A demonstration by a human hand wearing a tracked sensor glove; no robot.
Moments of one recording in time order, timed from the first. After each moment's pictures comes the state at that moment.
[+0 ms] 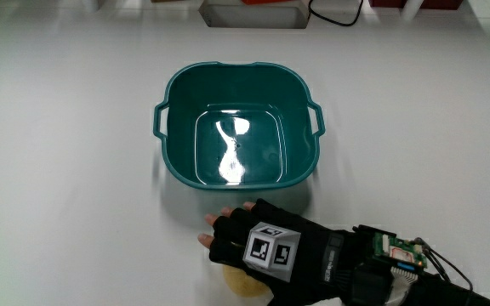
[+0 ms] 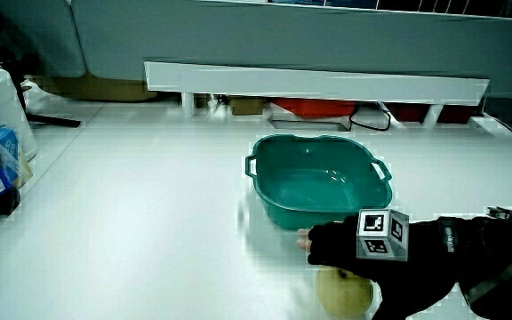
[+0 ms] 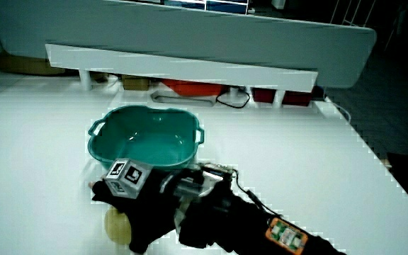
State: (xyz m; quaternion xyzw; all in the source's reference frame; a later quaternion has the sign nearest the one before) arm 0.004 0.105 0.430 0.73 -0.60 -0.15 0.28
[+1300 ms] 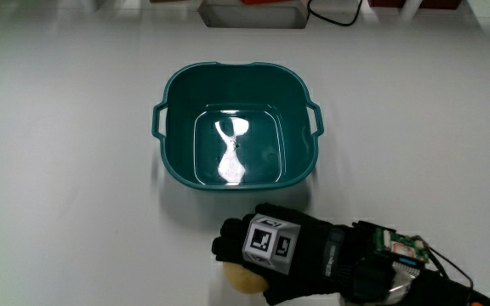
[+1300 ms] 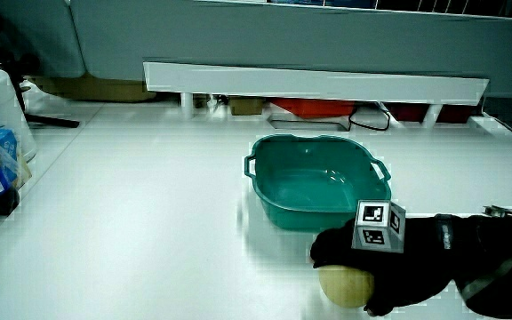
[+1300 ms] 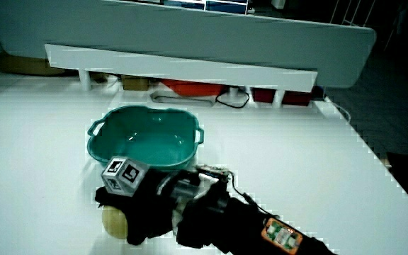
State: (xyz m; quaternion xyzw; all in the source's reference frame) arm 0.019 0.072 0.387 0.77 -0.59 -0.07 0.23
